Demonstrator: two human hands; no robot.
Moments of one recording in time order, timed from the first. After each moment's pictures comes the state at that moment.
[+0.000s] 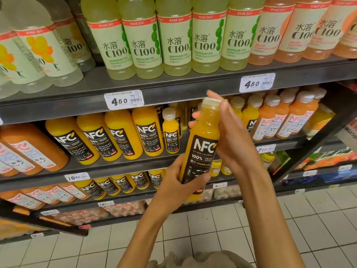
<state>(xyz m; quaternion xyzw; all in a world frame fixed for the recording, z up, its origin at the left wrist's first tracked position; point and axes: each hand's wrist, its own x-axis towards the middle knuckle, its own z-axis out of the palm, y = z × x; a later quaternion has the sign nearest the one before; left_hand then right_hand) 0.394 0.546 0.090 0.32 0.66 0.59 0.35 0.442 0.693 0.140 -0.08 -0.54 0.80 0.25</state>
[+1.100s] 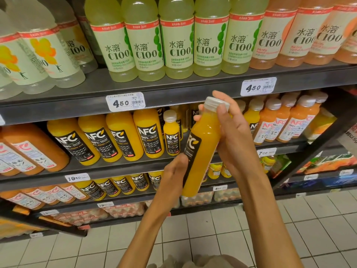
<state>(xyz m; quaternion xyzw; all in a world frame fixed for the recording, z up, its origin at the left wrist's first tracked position) 0.387 0.555 0.084 0.30 0.62 0.65 0.33 0.441 0.691 0.144 -0.05 -0.54 0.78 0.31</state>
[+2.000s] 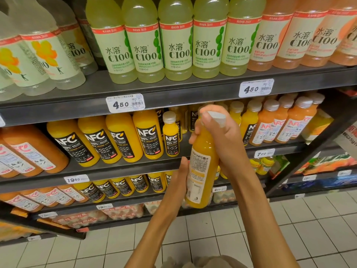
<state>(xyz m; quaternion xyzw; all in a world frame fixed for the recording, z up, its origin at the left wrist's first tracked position) 0.394 0.566 0.062 0.22 0.61 0.65 0.40 0.437 0.681 0.141 -0.06 -0.62 0.71 0.31</state>
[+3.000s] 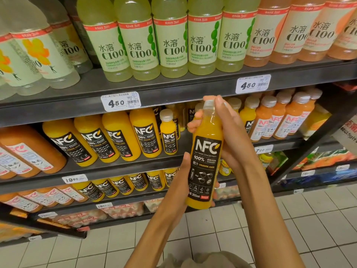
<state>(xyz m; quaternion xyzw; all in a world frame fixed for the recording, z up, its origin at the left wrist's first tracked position) 0.404 0.566 0.073 0.21 0.51 0.66 0.50 0.436 0.698 0.149 -0.09 -0.51 0.82 0.26</state>
